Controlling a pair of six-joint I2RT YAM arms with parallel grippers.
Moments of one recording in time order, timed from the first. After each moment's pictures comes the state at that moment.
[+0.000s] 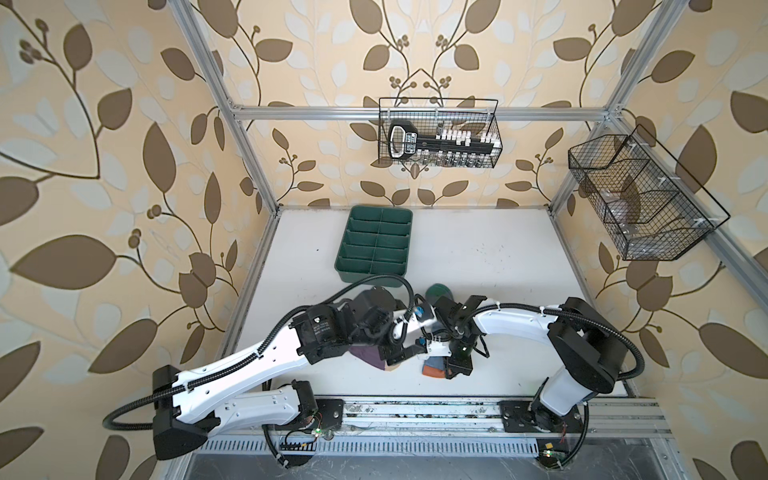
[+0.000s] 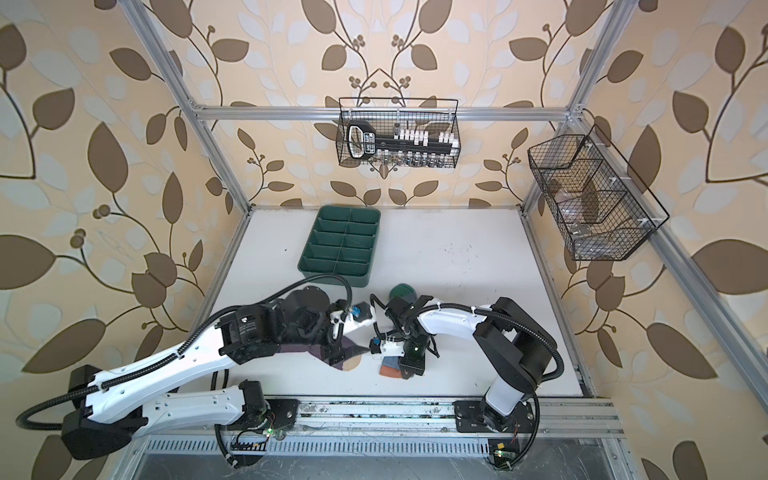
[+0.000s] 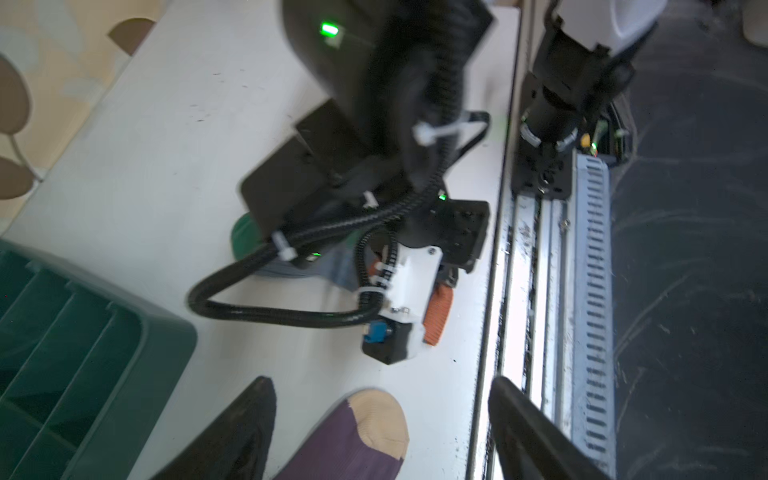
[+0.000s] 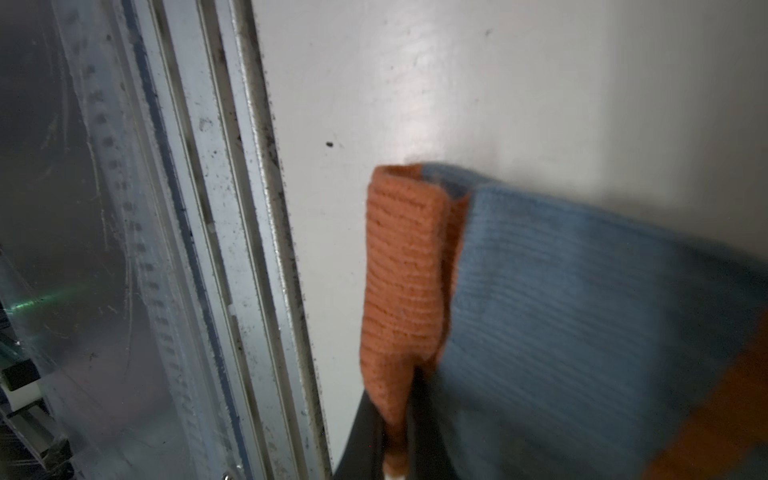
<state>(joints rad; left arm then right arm) -1.13 1.04 0.99 -0.72 0.10 0.26 0.79 1.68 0.88 -0.86 -0.43 -0.60</state>
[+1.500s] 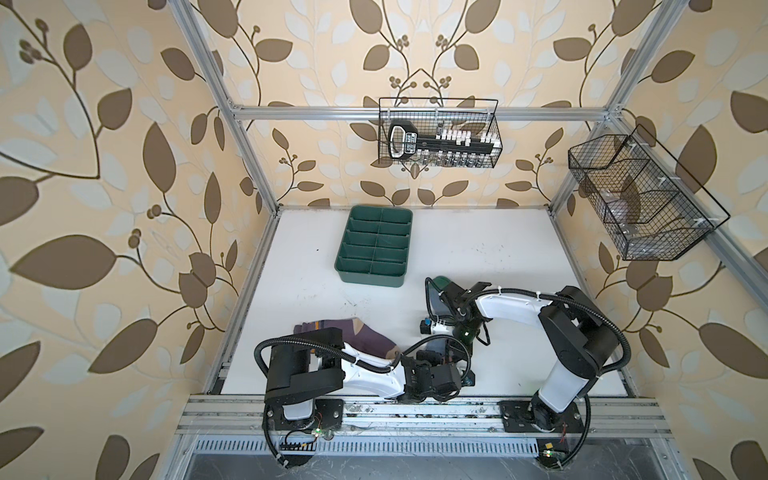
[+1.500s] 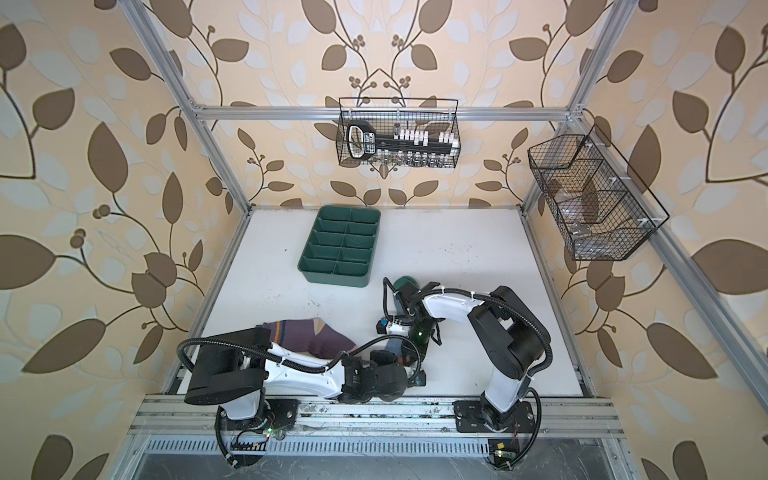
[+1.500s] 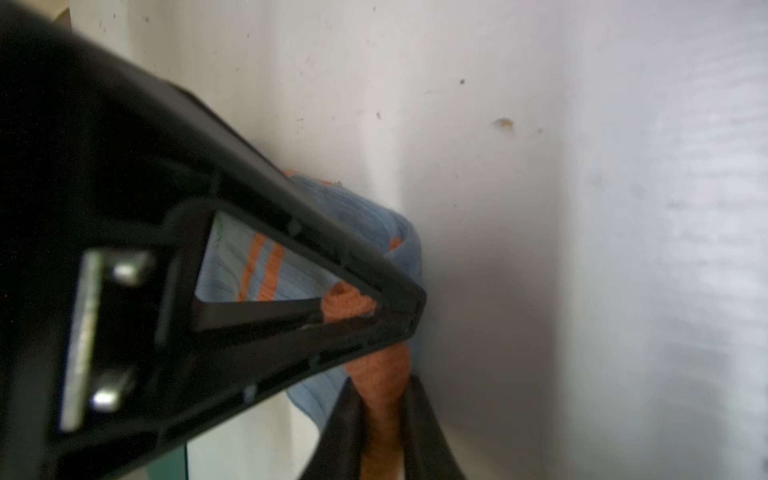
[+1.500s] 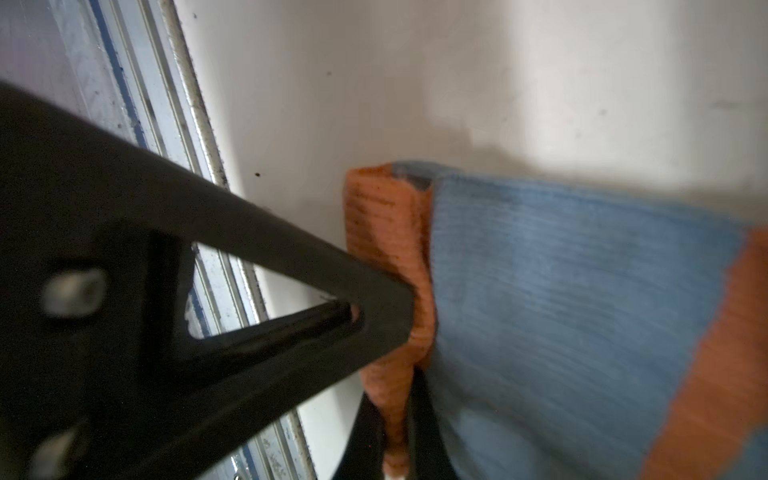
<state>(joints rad) -1.41 1.74 0.81 -0.10 -0.51 0.40 0.66 1.74 0.93 -0.88 -0.48 -0.59</state>
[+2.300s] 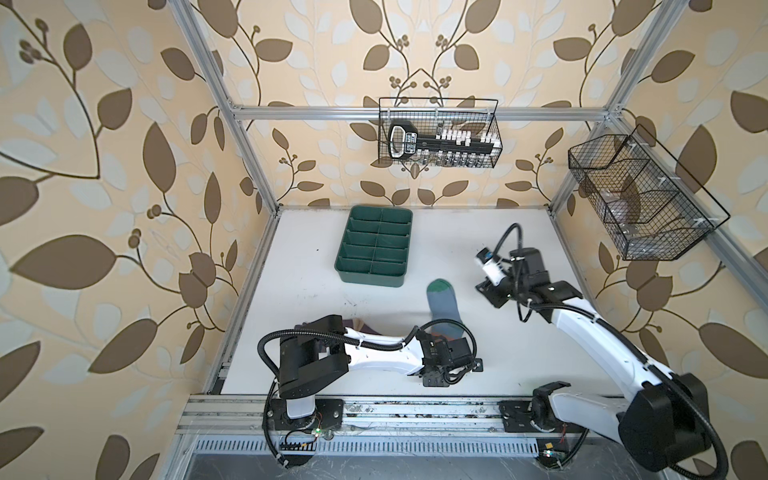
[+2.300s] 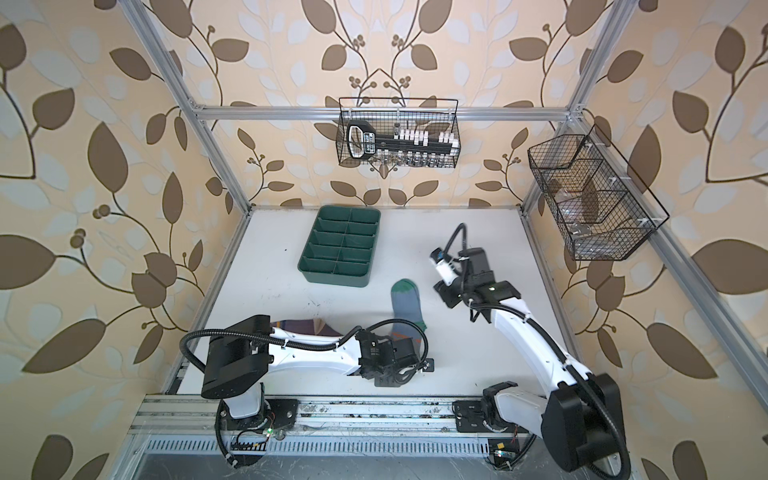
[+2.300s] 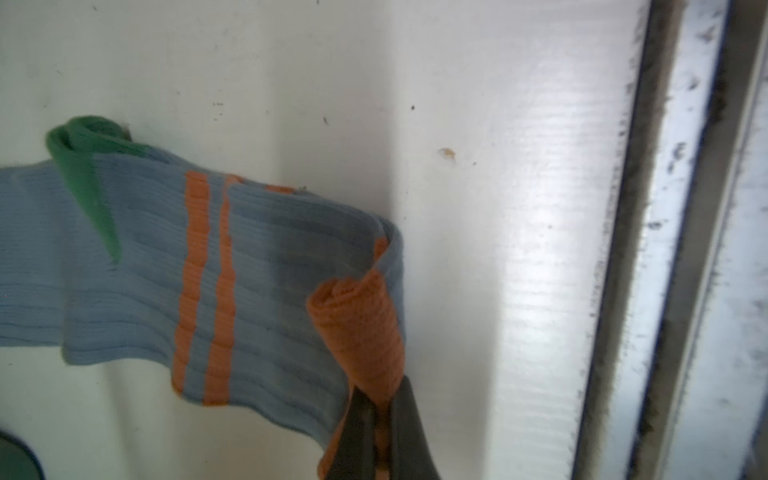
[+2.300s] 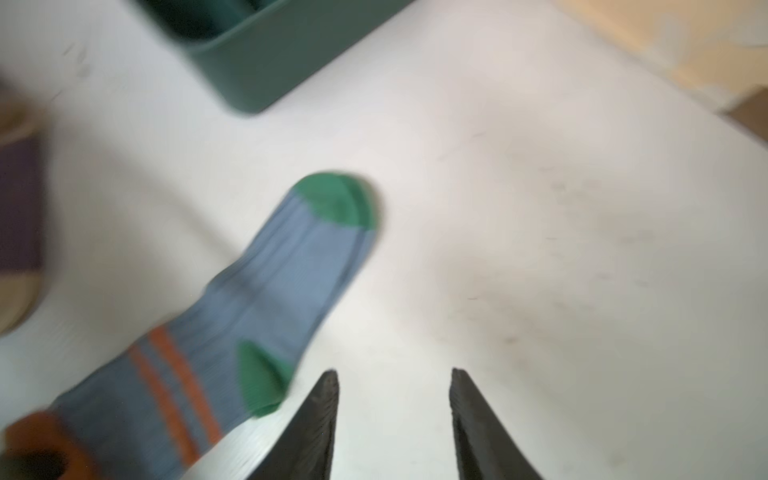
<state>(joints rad) -1.30 1.79 1.13 -0.59 -0.11 0.28 0.16 1.13 0.85 -0.47 -0.13 -0.27</state>
